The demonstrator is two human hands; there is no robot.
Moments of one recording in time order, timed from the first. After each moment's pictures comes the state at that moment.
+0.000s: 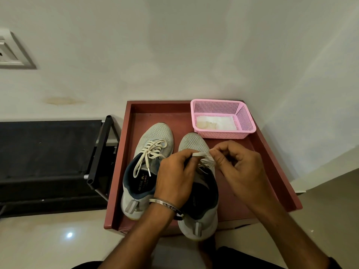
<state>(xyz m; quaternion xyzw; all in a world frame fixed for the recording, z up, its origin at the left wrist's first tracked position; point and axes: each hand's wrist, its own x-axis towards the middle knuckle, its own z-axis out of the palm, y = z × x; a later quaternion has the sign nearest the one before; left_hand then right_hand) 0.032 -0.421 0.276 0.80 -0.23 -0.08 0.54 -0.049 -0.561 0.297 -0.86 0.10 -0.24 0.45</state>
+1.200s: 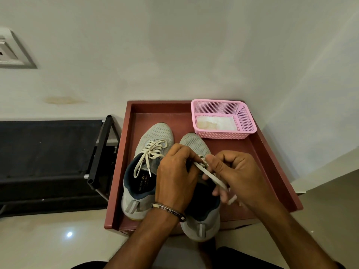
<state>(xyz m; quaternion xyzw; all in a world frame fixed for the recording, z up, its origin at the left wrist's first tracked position) 0.028 -0.422 0.275 0.81 -0.27 0.07 0.51 -0.053 -0.548 0.316 -0.76 0.14 -0.10 0.63</state>
